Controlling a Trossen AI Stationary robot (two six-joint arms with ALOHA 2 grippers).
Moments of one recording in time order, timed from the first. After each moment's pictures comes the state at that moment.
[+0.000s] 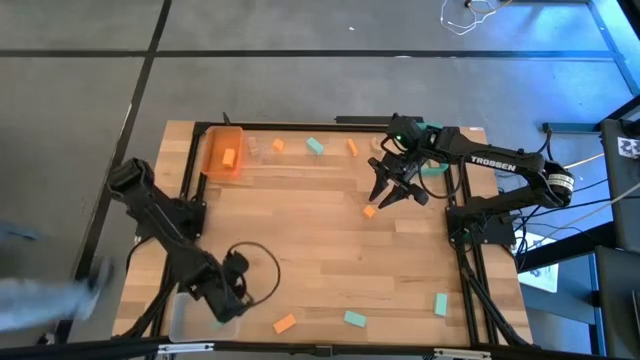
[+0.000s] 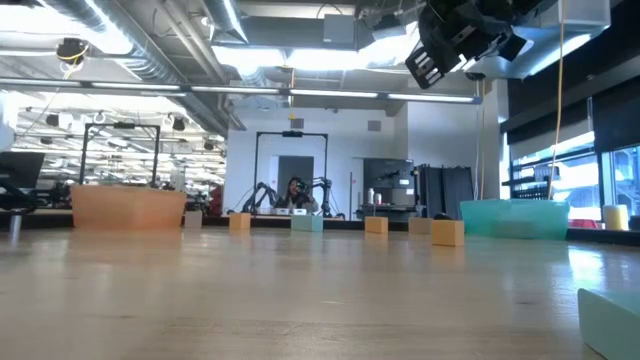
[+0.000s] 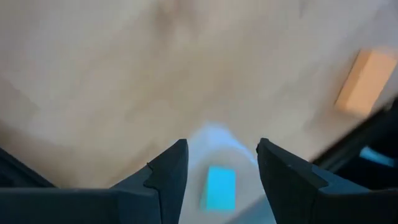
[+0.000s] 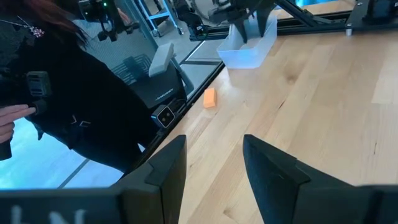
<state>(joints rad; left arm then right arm) -0.82 1.53 1.14 -0.96 -0.11 -1.73 -0.45 1.29 0.99 -0.55 -1.14 -0.39</state>
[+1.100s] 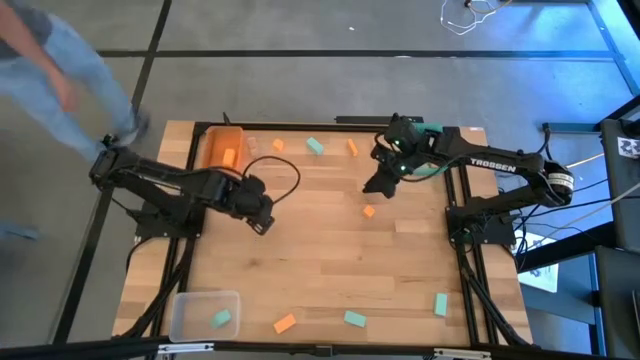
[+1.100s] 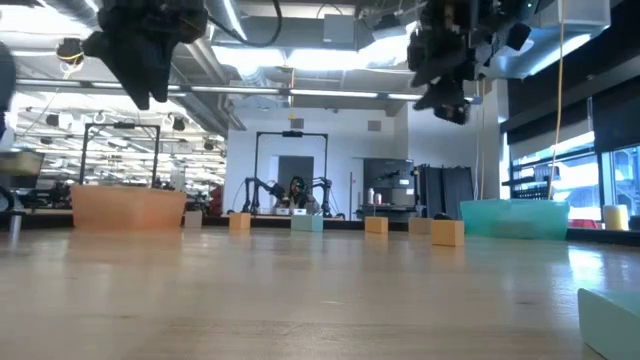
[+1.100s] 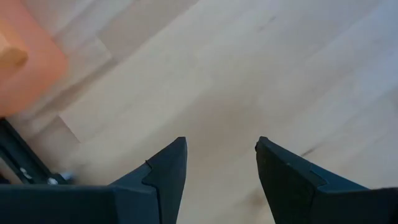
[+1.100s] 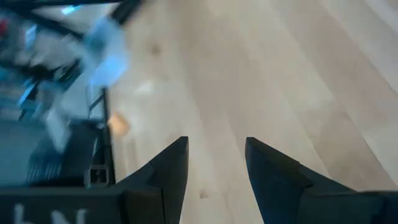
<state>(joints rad) -0.17 1.31 1.14 -1.15 -0.27 -1.09 -0.39 1.29 0.99 -0.58 -0.53 0.41</state>
